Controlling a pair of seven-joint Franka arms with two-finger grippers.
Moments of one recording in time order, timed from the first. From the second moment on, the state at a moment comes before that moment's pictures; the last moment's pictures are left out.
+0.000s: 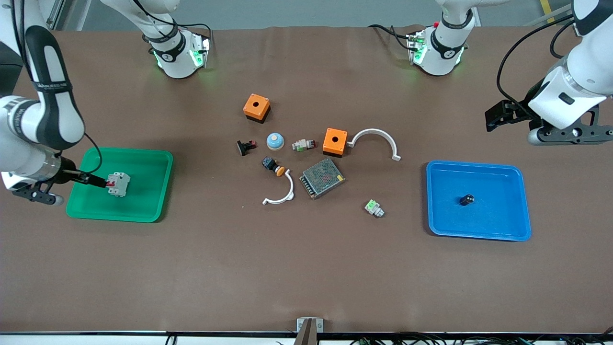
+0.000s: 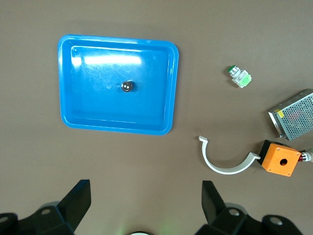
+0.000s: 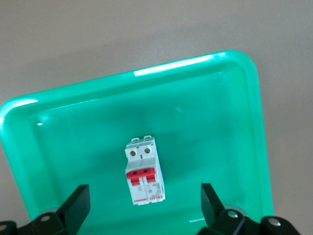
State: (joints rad) left arm 0.05 0.05 -0.22 -1.56 0.02 1.52 -0.16; right arm -0.16 0.29 -0.12 -2.08 0.02 2.33 -0.01
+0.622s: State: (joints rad) left arm 0.05 0.10 -0.22 -1.56 0.02 1.57 -0.16; right arm -0.16 0.39 -0.11 -2.21 0.02 2.60 -0.01
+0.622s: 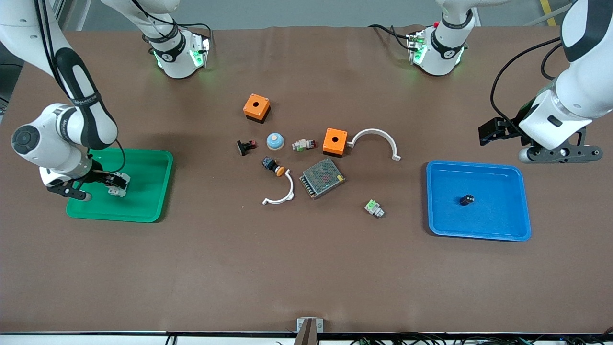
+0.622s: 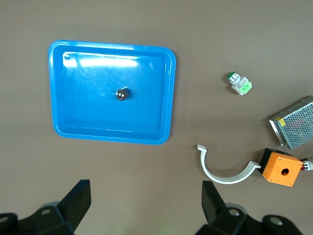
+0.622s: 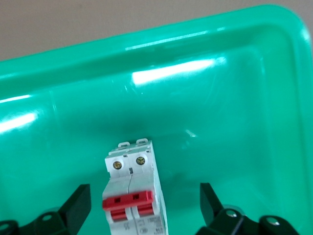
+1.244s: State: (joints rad) left arm 0.06 0.11 -0.22 -1.55 0.02 1.58 -0.16; right arm -0.16 0.40 -0.09 -2.16 0.02 2.51 -0.01
